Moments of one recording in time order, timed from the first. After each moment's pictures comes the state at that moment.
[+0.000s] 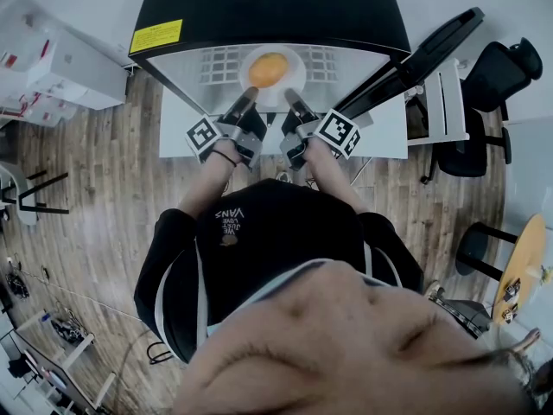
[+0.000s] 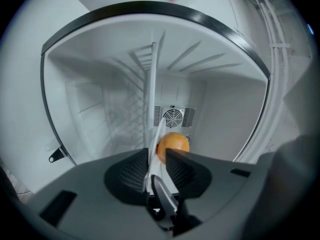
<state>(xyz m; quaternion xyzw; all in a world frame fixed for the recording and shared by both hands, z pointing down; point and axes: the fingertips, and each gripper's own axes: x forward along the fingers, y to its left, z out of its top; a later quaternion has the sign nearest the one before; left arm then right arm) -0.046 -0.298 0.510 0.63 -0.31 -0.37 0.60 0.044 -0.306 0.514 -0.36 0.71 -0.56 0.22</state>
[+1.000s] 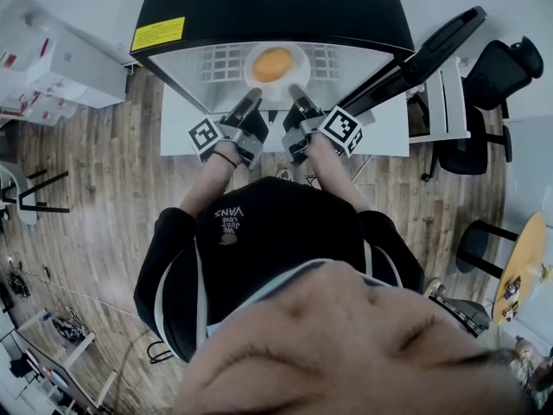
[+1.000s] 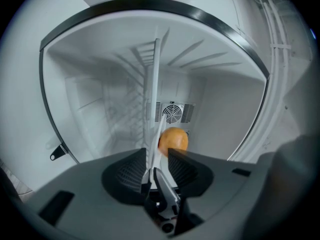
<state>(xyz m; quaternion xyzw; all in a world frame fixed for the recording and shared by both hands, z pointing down) -0.039 -0.292 0.511 0.65 -0.28 -0.36 0.61 0.051 -0.314 0.514 -0.37 0.69 -0.57 0.25</state>
